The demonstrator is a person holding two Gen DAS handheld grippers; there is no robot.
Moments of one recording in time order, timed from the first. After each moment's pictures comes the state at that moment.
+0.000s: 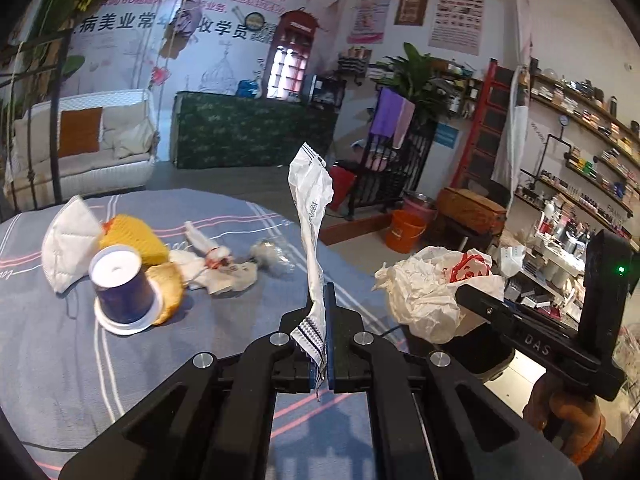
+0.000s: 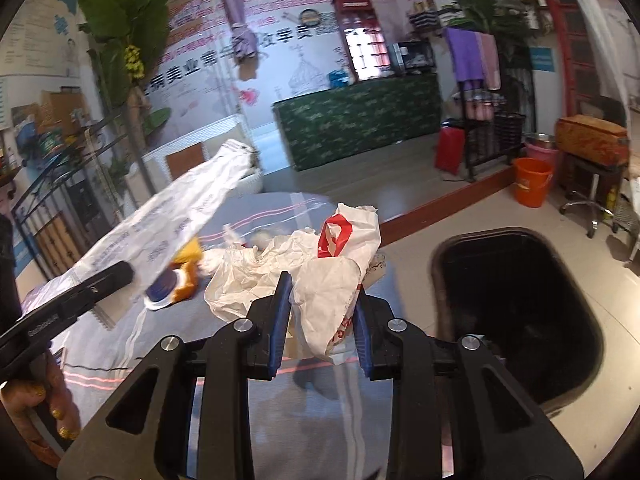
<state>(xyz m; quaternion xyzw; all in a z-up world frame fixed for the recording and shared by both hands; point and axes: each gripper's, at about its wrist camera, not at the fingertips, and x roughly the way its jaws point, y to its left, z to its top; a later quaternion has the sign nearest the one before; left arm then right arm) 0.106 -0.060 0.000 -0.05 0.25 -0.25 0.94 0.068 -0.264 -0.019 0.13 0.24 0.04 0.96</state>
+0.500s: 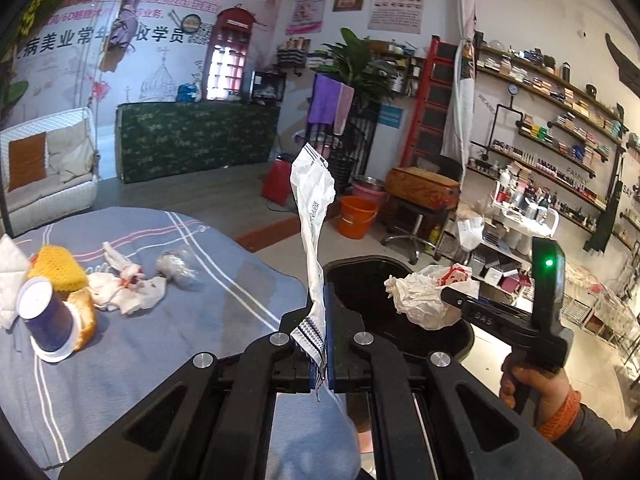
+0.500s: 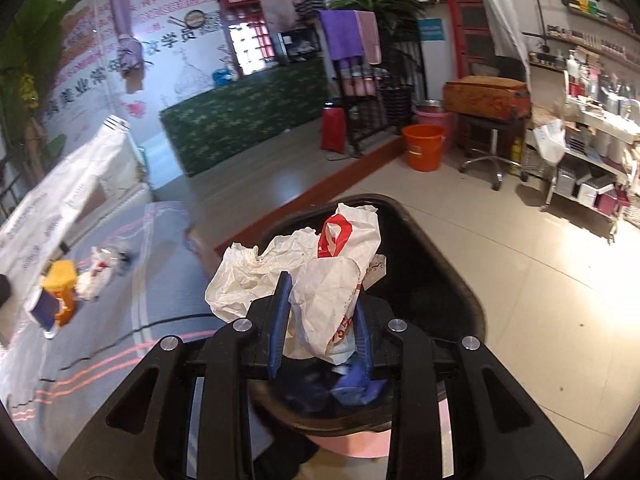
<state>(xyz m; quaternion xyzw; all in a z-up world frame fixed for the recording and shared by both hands) 0.102 -0.136 -0.002 -0.01 0.24 -0.34 0.91 0.058 -0.406 -0.071 0.17 0.28 -0.15 0.93</state>
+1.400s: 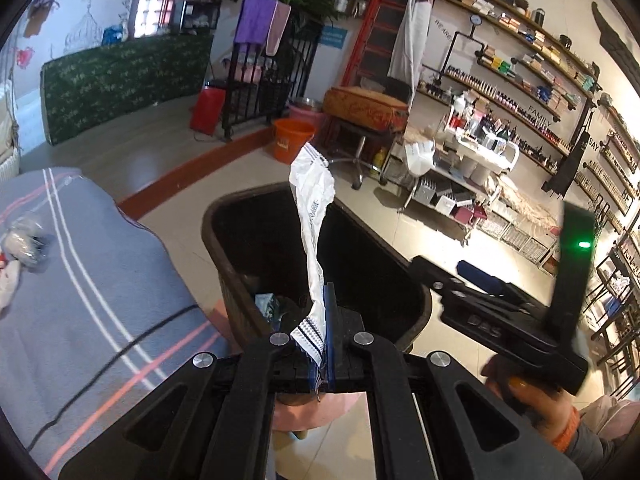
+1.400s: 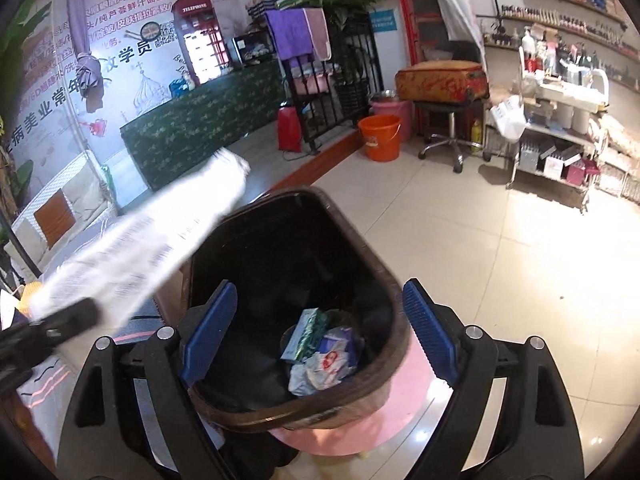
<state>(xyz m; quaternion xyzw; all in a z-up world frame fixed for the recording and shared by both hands) 0.125 -0.277 -0.055 0.04 0.36 -0.43 0.82 0.038 -0.436 -0.087 0.20 0.27 -0.22 0.92</state>
